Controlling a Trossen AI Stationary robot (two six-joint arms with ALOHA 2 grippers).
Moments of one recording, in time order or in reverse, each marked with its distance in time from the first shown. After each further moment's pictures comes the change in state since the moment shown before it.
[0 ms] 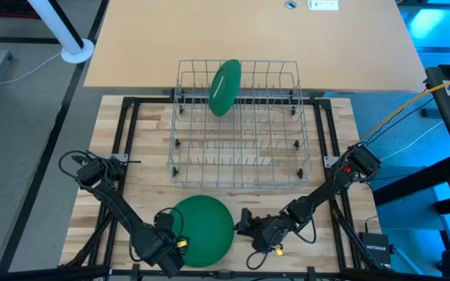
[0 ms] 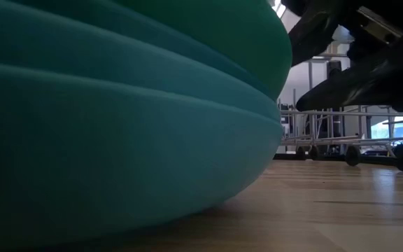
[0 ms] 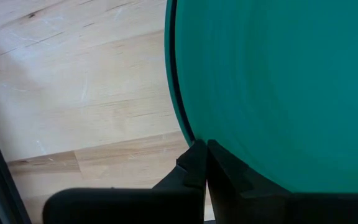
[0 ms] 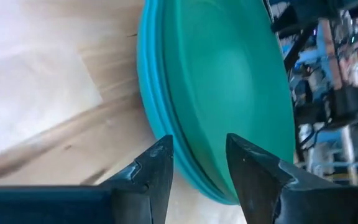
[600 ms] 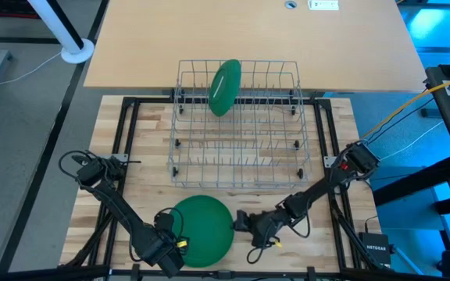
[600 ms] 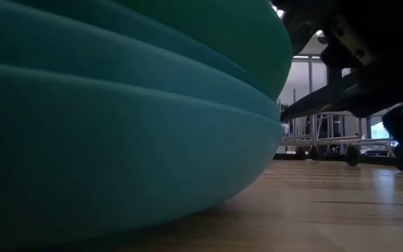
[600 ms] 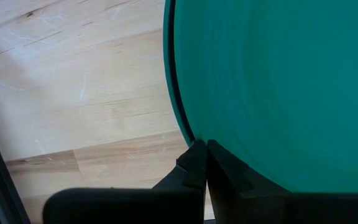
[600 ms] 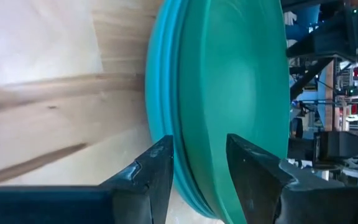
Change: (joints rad) left arm 0.000 0.000 0.000 0.004 0.000 0.000; right arm -0.075 0.000 0.000 0.000 -0.117 -0.264
